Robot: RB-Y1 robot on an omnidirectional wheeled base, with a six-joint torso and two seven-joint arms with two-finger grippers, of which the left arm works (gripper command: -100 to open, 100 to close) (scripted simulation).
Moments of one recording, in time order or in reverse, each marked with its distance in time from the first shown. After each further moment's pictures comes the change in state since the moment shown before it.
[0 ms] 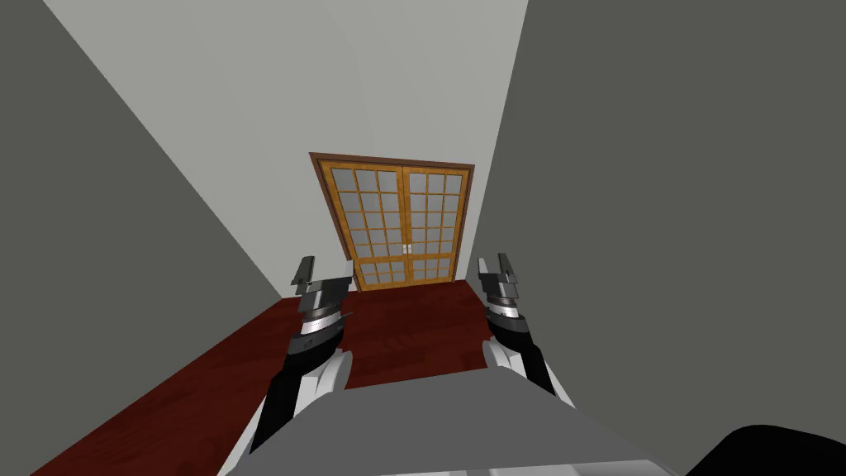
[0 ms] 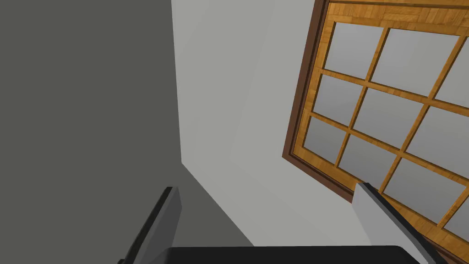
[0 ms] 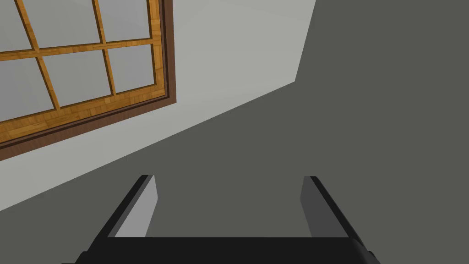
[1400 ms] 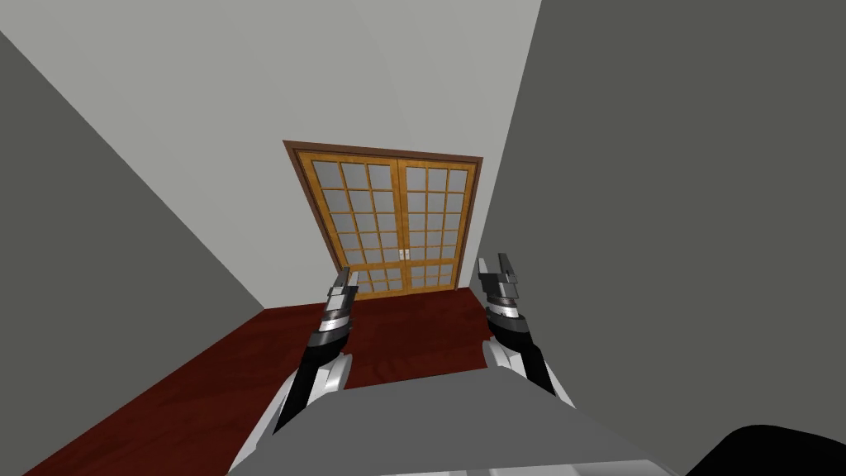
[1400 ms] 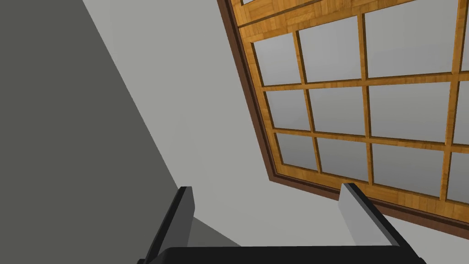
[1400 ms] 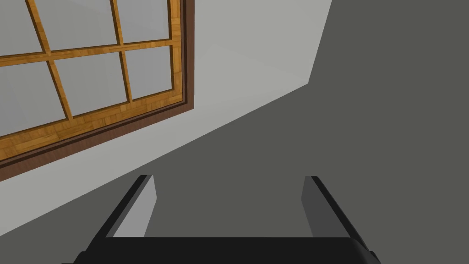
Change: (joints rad) arm -0.056 0.075 0.055 0.244 -0.077 -0.039 -0.248
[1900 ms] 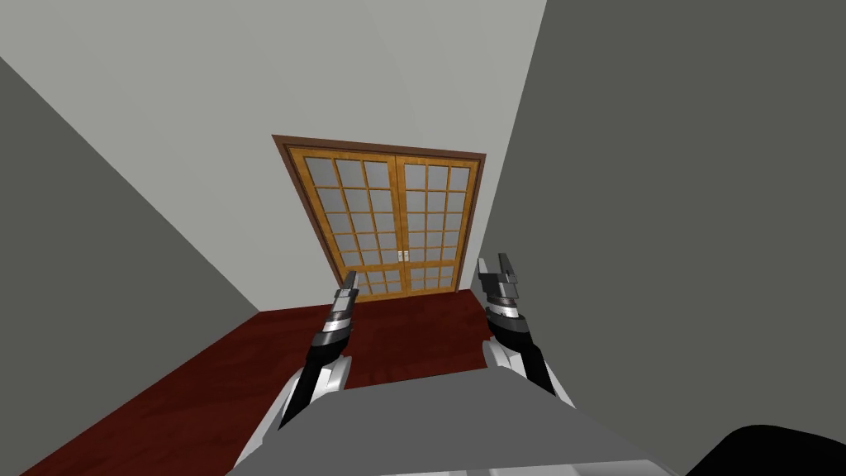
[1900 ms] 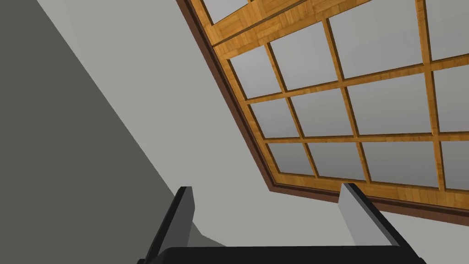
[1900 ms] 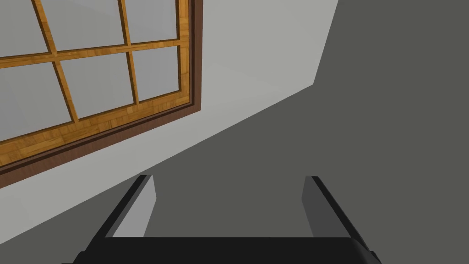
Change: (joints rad) arm -0.021 0.016 0.020 0.093 -0.030 -0.015 -0.096
